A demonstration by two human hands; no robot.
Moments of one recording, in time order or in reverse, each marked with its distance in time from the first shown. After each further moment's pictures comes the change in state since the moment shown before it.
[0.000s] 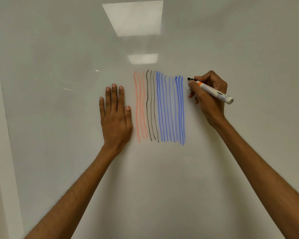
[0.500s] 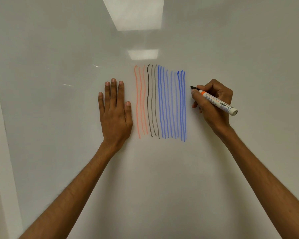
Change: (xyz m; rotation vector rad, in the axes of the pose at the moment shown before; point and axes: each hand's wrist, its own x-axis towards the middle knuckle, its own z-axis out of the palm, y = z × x) left_hand -0.001 -0.001 0.001 -0.030 0.015 -0.008; right_hand -0.027 0.012 -0.009 -0.078 -0.011 -0.037
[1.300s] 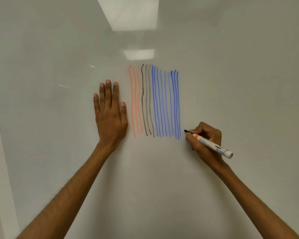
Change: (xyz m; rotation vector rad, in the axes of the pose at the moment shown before) left_hand -0.003 0.001 0.000 0.000 0.012 -0.005; right_hand -0.091 0.038 -0.028 -0.043 -0.093 0.075
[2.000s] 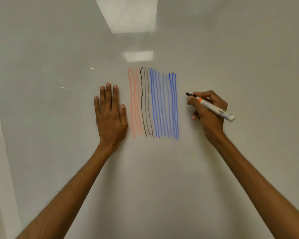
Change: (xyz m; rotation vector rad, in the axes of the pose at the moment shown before) left_hand -0.001 0.000 -0.001 -0.009 -0.007 -0.006; right_hand 0.066 -0.050 0.005 0.203 0.165 0.062
